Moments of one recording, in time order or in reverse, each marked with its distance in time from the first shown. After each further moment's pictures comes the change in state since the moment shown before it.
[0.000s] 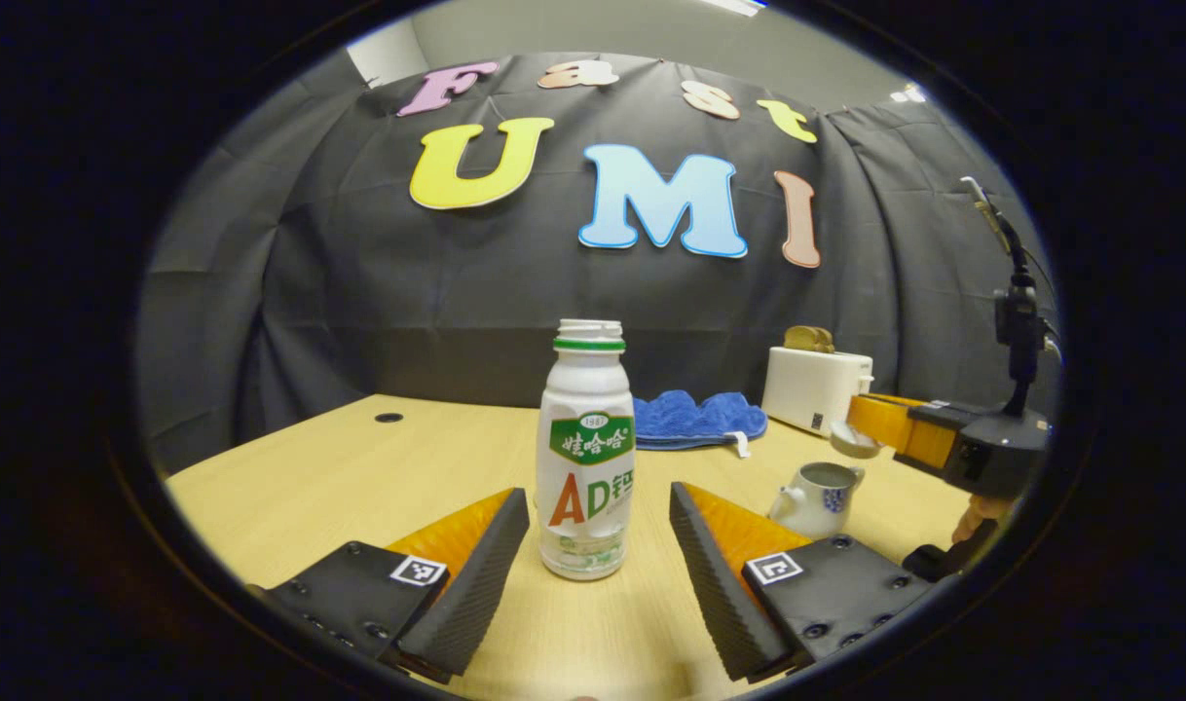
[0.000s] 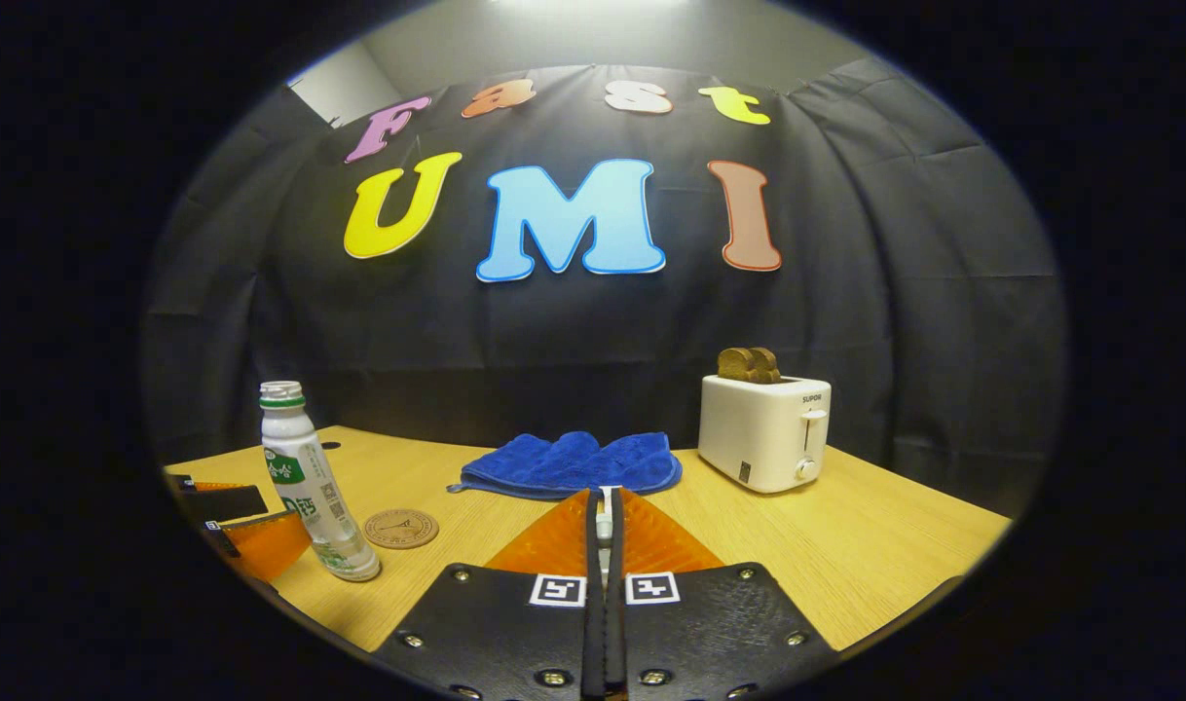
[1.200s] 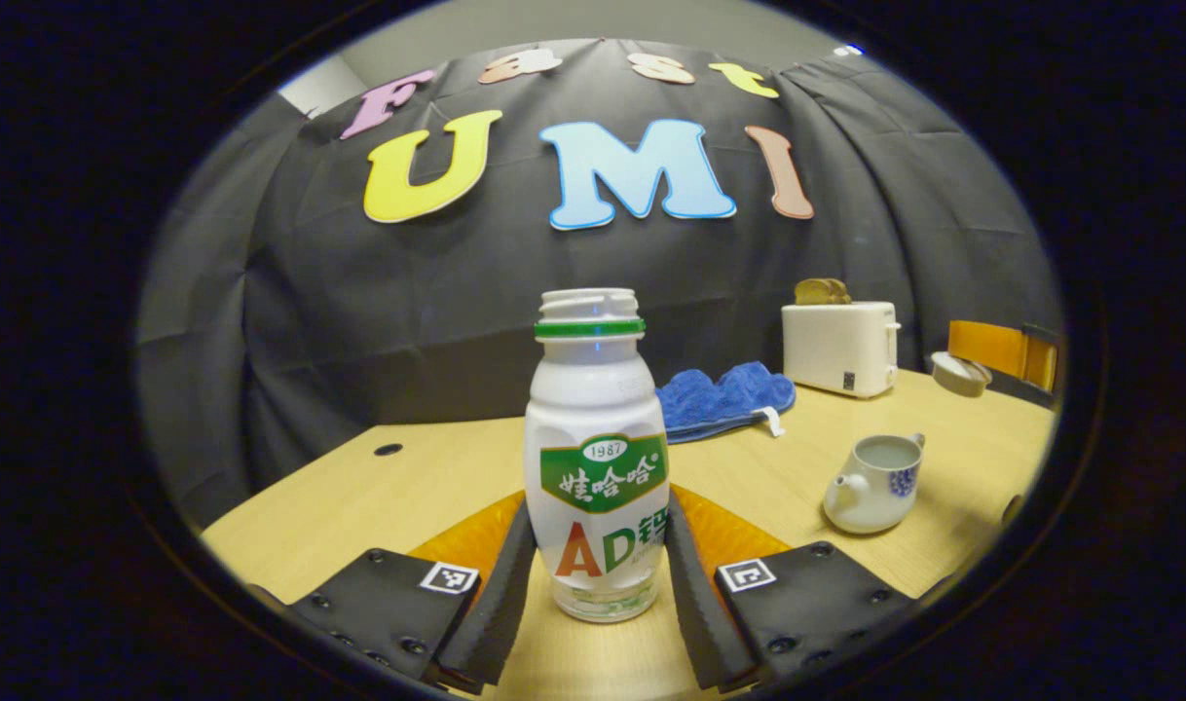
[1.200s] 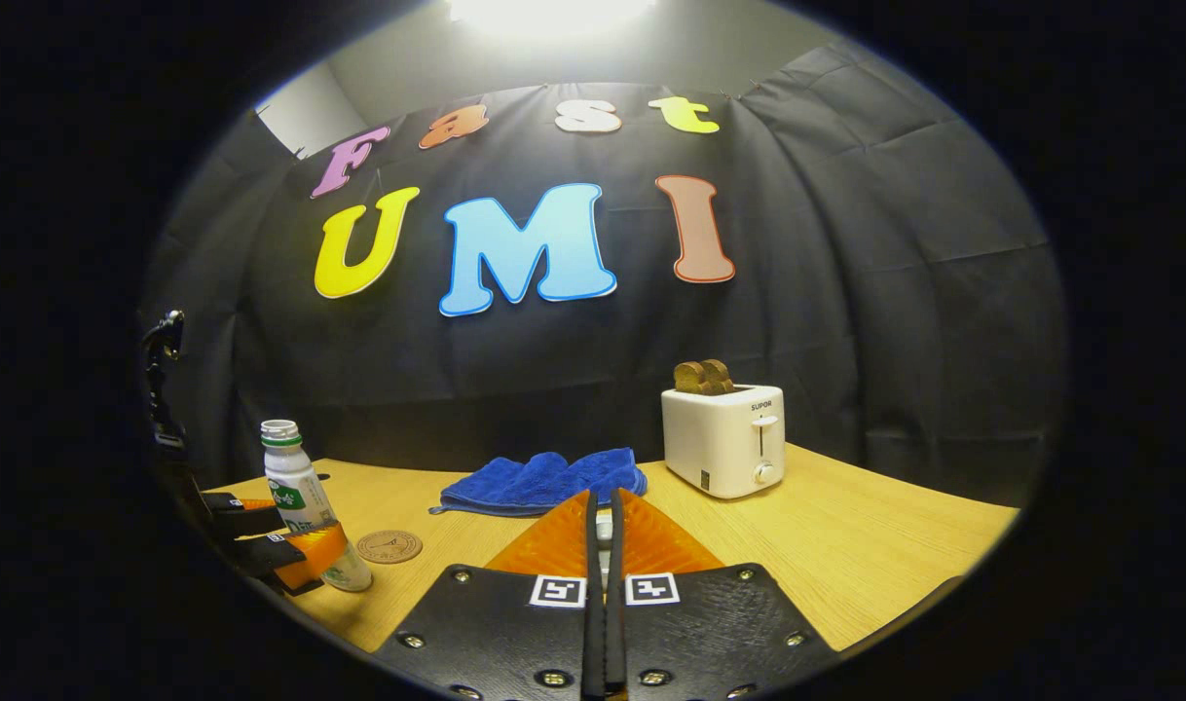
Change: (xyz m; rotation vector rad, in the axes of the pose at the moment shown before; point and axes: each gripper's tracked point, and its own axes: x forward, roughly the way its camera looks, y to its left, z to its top) left arm 0.055 -0.004 -0.002 0.222 0.037 0.027; right arm -0.021 -0.047 0.011 0.082 -0.052 -0.068
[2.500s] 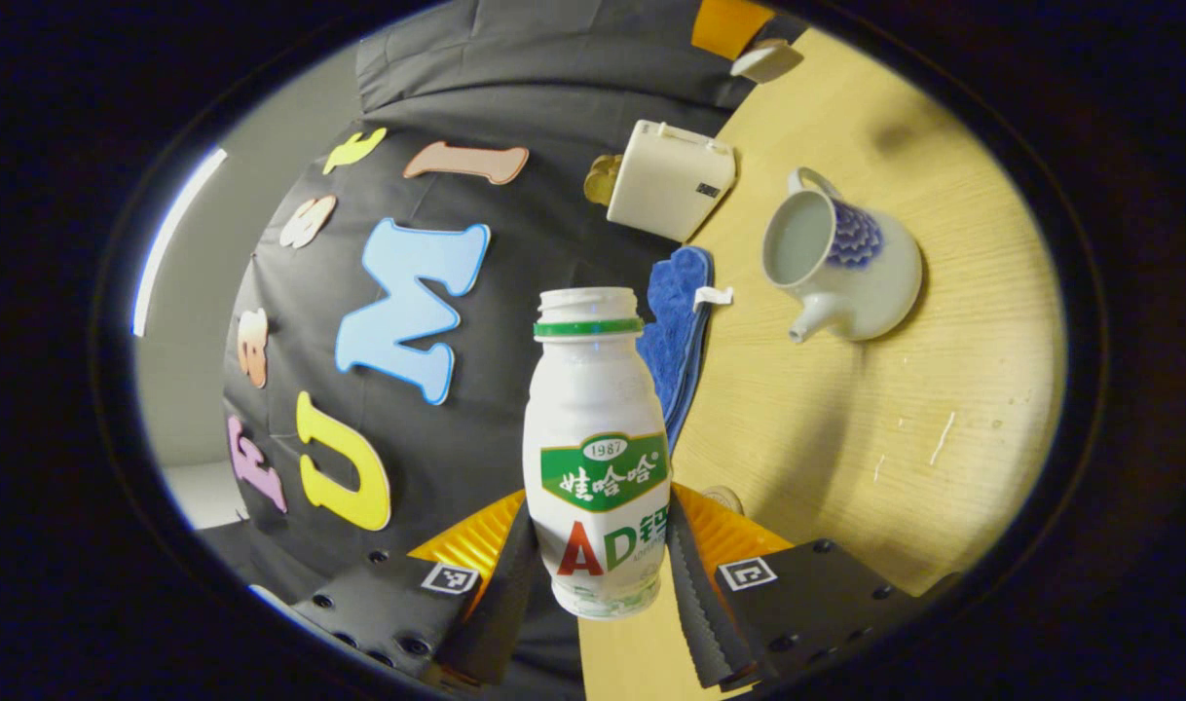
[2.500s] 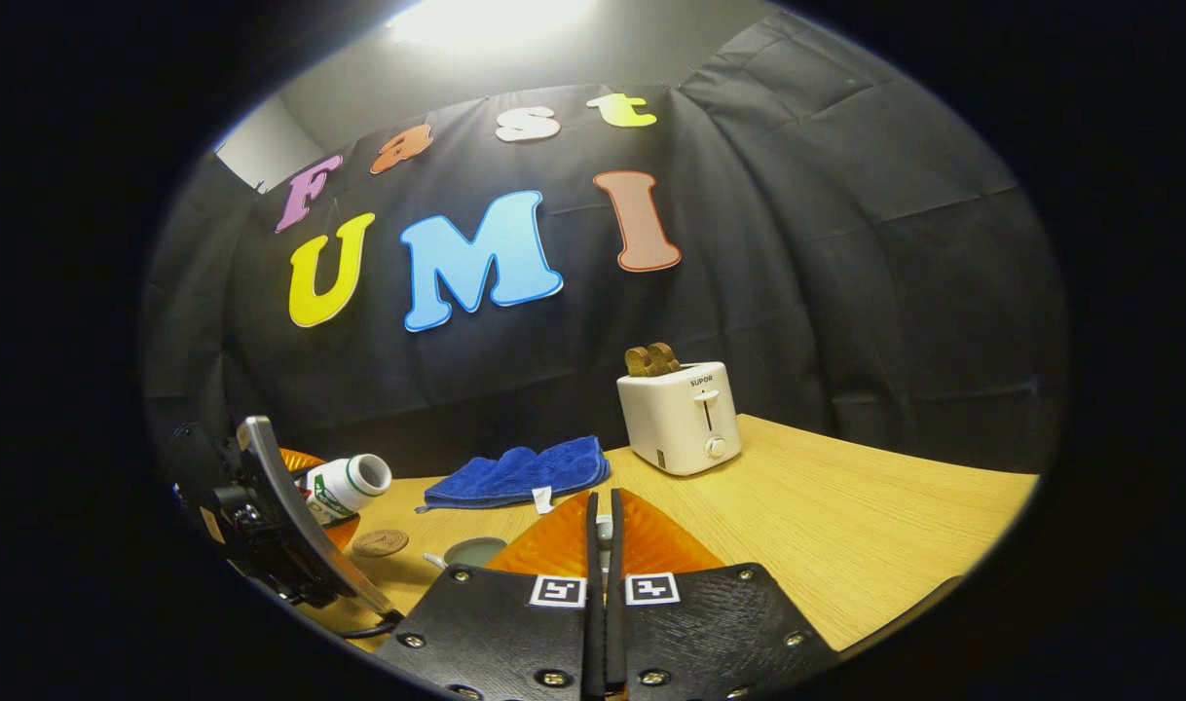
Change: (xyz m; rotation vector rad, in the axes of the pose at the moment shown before) left arm 0.019 -0.056 0.037 1.169 -0.047 0.031; right arm -0.034 -0.054 -0.015 0.120 0.006 -0.038
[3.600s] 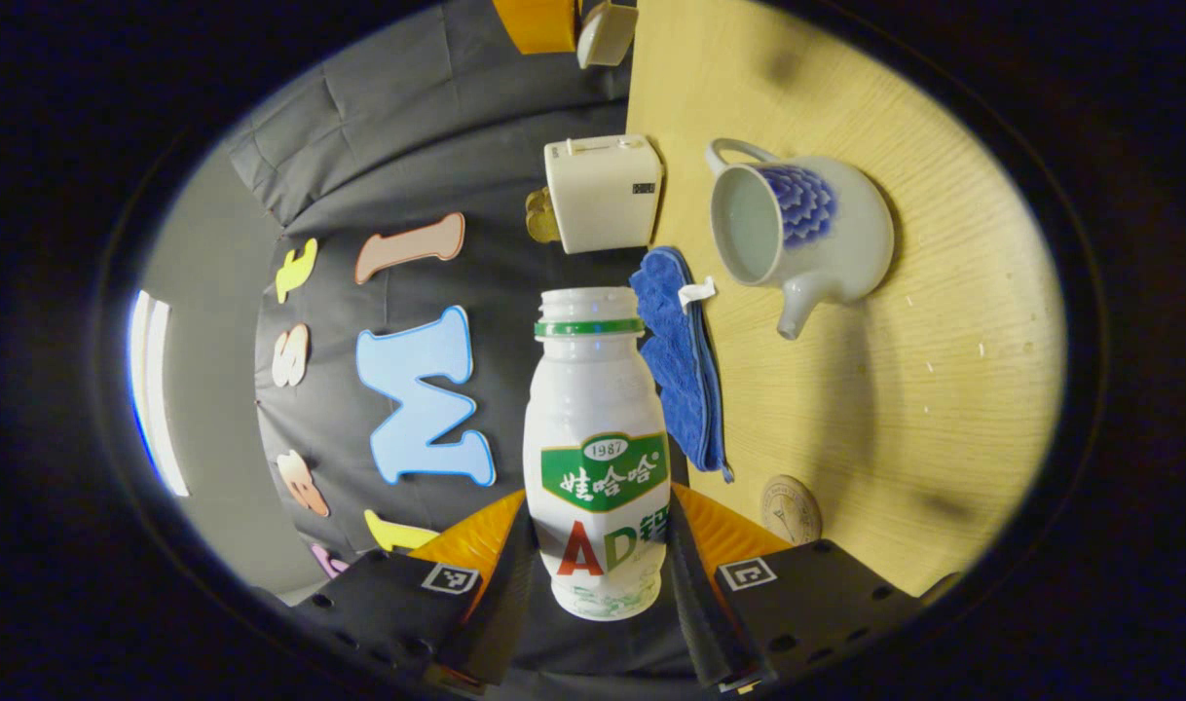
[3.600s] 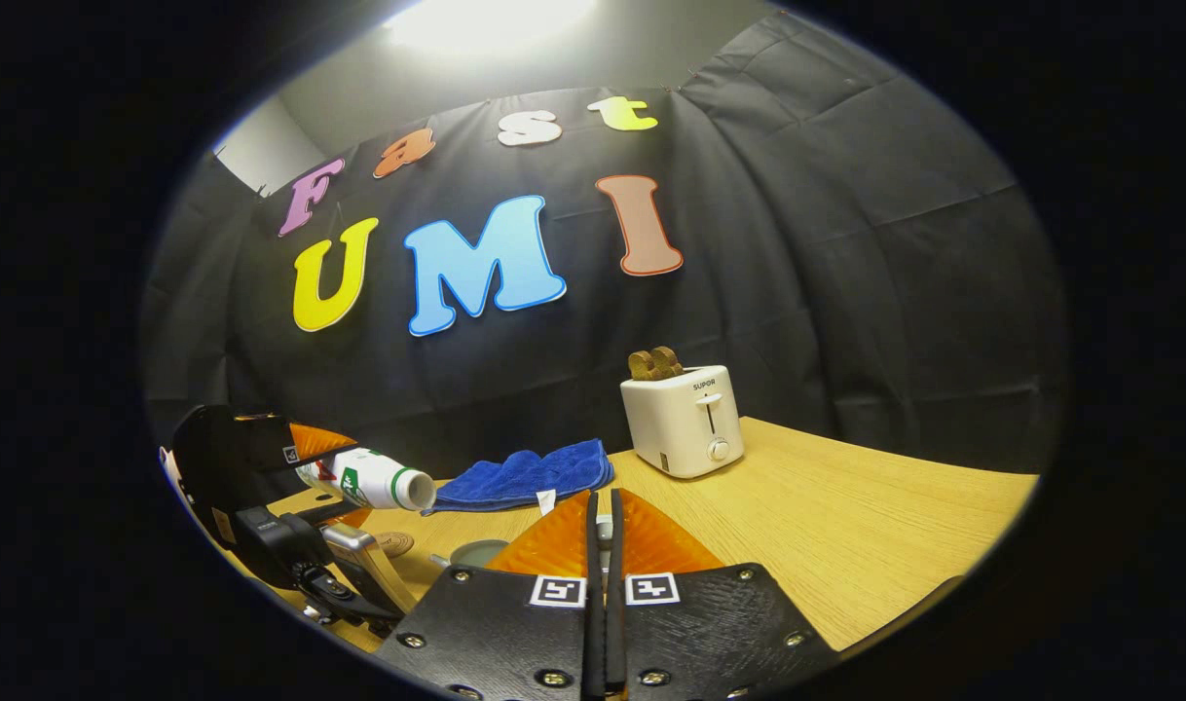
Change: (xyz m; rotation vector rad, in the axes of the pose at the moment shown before) left arm 0.009 0.020 0.035 0.387 -0.051 0.065; right arm -0.002 0.001 0.003 0.005 -0.006 0.011
